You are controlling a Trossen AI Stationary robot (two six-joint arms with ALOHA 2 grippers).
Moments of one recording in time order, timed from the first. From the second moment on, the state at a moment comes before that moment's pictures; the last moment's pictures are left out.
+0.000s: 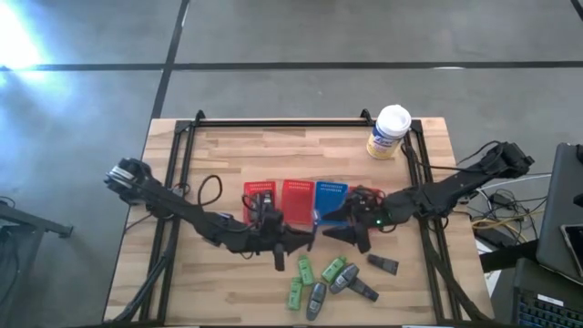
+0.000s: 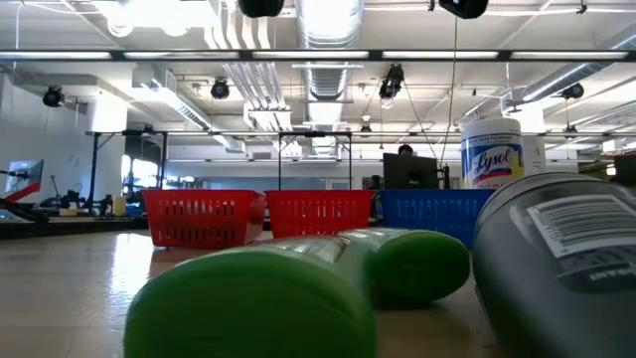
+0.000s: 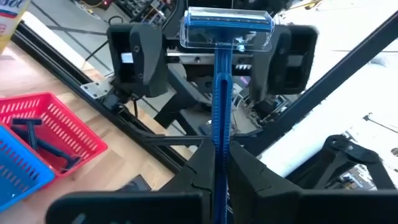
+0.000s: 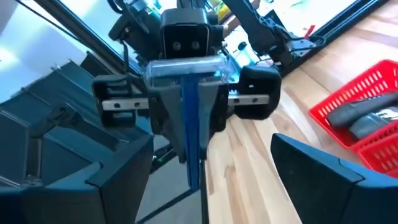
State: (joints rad) left arm -0.46 1.60 1.04 0.65 -0.53 -0.76; right arm 0.40 1.21 0.84 0.23 0.26 0.84
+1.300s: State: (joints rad) left arm -0.40 1.70 1.13 0.63 -0.46 -0.75; right arm 0.39 1.23 0.84 0.23 0.29 0.84
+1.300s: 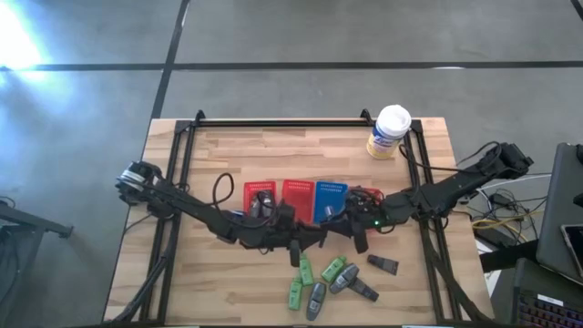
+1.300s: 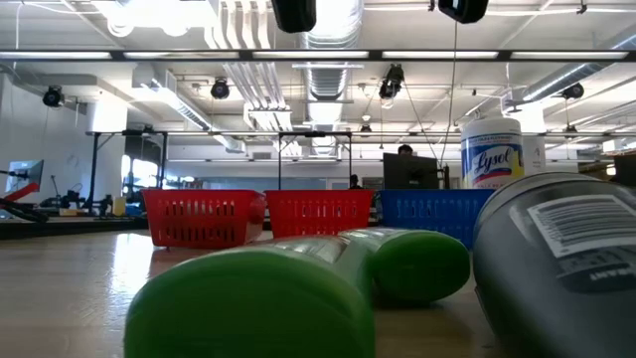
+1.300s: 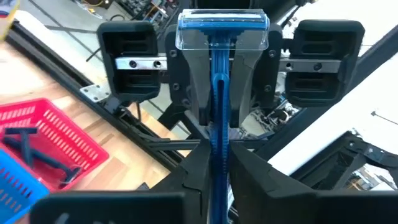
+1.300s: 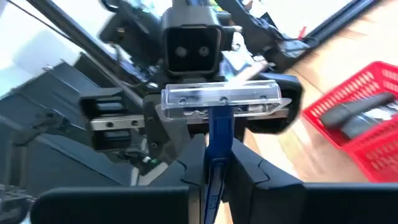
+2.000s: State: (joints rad) left arm -0.36 1.45 1.12 -0.23 -0.47 -0.94; right arm 0.28 1.21 0.84 -0.59 0.32 1.28
